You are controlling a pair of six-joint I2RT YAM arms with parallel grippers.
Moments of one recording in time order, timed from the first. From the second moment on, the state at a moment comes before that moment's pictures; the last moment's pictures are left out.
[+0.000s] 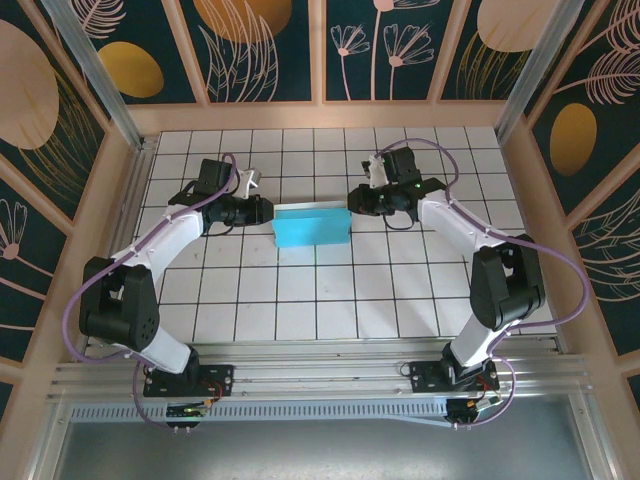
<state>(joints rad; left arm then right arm) -0.26 1.57 1.12 -0.46 0.54 -0.32 0.41 1.67 1.26 -0.44 -0.46 0.38</state>
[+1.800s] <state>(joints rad) -0.26 1.51 1.01 -0.36 0.55 -0.37 0.48 1.62 1.19 -0.40 -0.28 0.31</state>
